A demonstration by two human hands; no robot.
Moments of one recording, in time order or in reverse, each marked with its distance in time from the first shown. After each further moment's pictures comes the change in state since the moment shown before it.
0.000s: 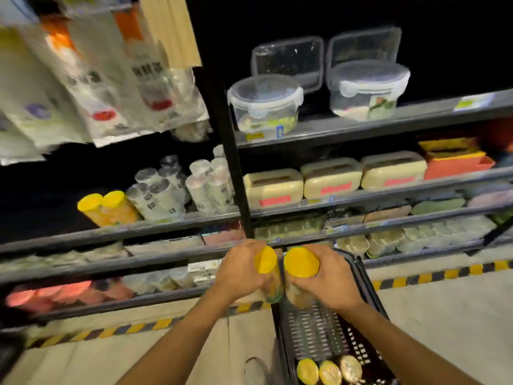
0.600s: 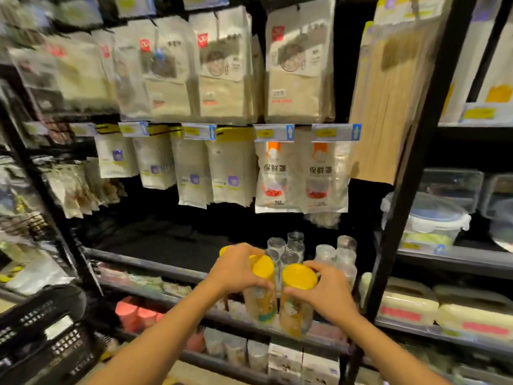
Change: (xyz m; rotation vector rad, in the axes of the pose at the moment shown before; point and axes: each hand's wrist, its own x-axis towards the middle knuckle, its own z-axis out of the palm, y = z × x) left_hand -0.100 -0.180 -0.260 0.001 0.370 -0.209; right_hand 0.061 -0.297 0.106 0.096 -0.048 -0.413
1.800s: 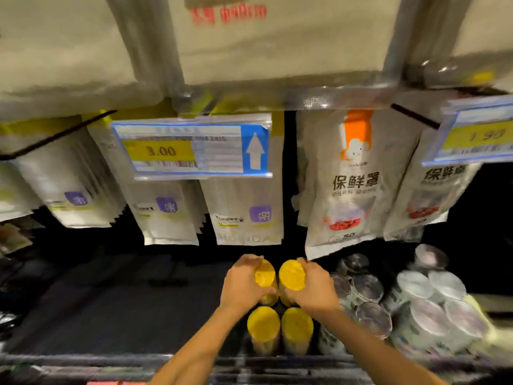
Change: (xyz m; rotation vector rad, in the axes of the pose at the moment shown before) left_hand 0.311 -0.254 0.053 -0.127 -0.126 -0.042; right_hand 0.321 0.035 0.241 -0.062 -0.048 0.375
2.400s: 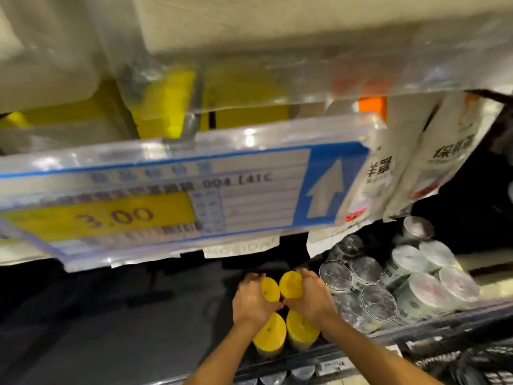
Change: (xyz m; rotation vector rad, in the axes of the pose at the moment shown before) left_hand 0.024 -0.035 0.061 0.080 -0.269 -0.093; right_hand 0.010 0.024 0.044 -0.112 -0.061 0.282
